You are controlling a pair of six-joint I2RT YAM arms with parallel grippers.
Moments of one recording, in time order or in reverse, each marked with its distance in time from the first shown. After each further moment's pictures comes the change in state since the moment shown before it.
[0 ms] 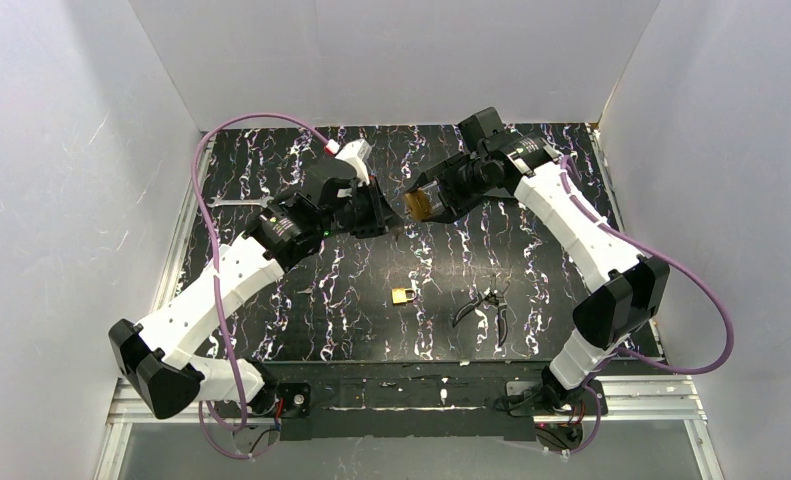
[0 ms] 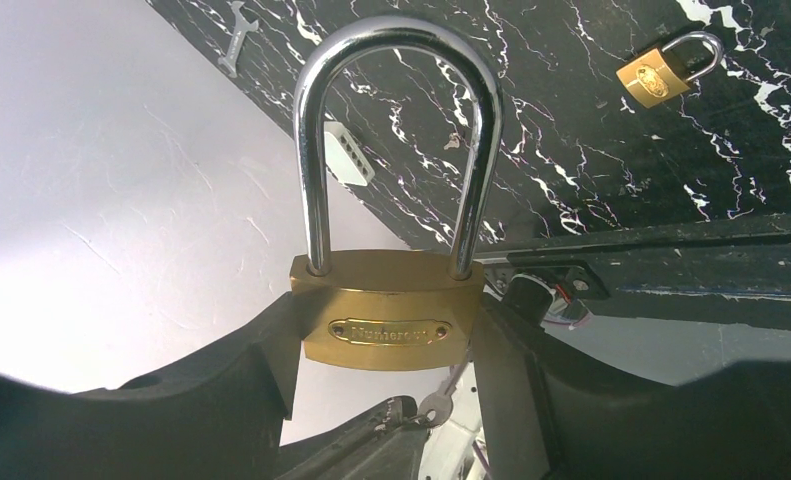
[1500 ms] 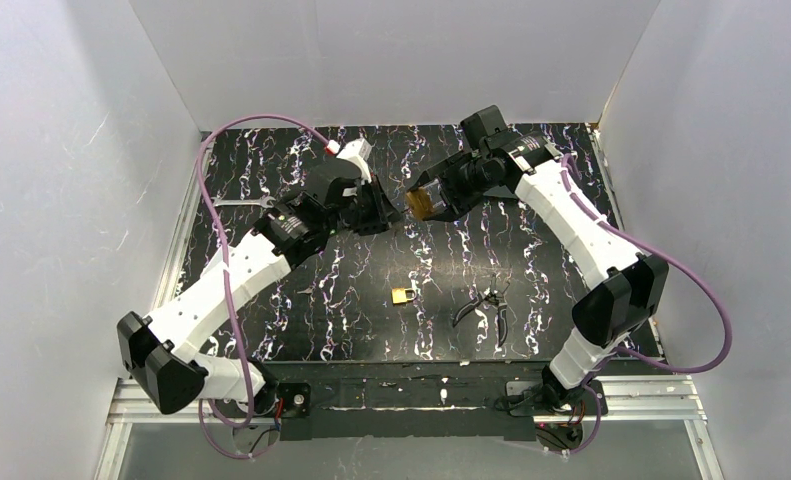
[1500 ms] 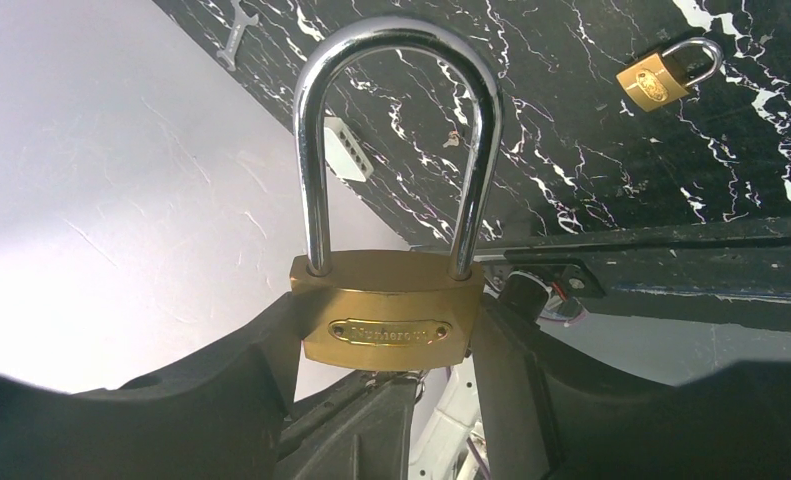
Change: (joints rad) left arm 0.009 0.025 -0.029 0.059 -0.046 -0.018; right arm -0.021 0.006 0.004 0.002 -0.029 -0.030
